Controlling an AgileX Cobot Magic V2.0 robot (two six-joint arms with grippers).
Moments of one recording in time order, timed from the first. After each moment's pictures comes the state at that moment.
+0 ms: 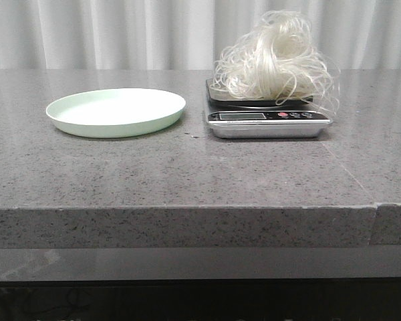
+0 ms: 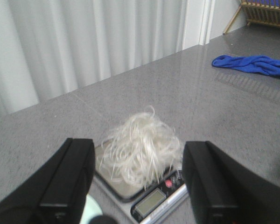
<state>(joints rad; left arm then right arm) -0.70 1.06 -1.11 -0.13 0.32 0.14 0.04 0.80 -0.67 -0.08 0.54 0.04</state>
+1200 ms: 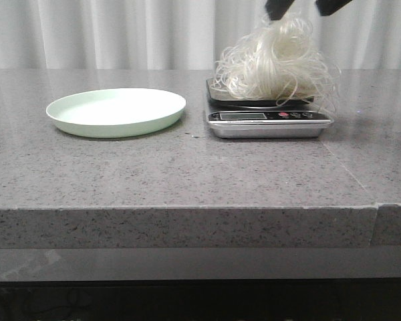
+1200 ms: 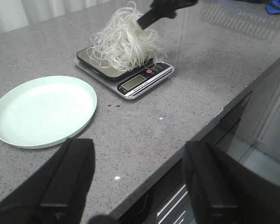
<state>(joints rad) -0.70 0.52 -0.75 -0.13 0.66 0.14 0.38 1.53 -1.32 -0.02 0.53 0.04</state>
